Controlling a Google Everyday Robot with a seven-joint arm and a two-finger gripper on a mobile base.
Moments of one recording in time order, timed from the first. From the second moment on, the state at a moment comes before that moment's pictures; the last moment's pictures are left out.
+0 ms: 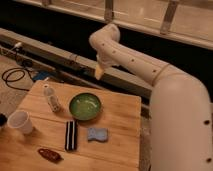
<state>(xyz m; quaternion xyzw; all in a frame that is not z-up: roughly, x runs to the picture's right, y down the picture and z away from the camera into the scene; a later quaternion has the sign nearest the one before) -0.016 -0.103 0.812 -0.18 0.10 0.41 0.89</state>
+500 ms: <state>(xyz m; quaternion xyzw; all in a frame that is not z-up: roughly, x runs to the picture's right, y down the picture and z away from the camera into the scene) -0.135 -0.067 0.762 -0.20 0.03 0.33 0.92</state>
